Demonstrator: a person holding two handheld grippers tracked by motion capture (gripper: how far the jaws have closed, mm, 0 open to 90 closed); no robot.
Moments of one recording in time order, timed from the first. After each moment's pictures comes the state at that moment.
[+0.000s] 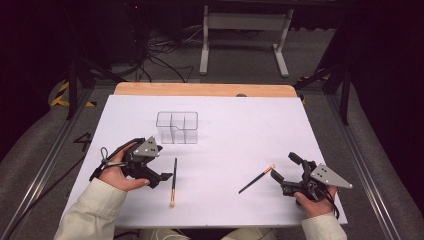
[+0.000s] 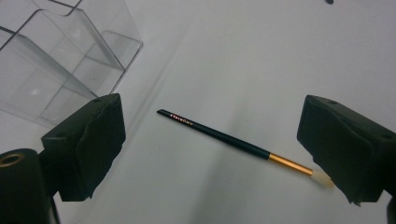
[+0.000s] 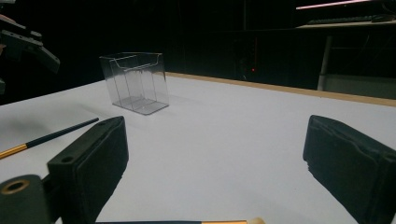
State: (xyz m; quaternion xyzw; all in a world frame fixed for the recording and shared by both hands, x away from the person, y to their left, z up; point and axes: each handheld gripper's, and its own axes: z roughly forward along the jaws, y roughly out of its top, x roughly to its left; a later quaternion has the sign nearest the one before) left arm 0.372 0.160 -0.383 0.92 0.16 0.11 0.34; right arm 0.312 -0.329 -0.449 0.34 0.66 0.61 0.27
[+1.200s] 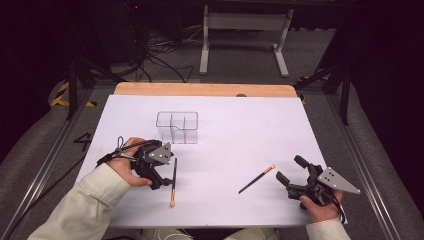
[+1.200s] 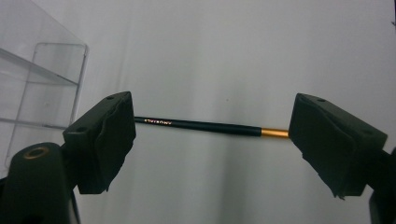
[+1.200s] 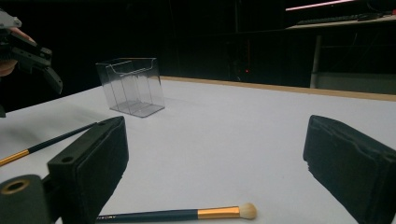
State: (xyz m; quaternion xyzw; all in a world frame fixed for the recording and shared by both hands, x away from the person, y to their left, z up) left arm 0.385 0.135 -0.386 0.96 0.02 0.07 0.26; right arm 0.299 -0.340 -0.448 0.35 0.65 0.61 0.27
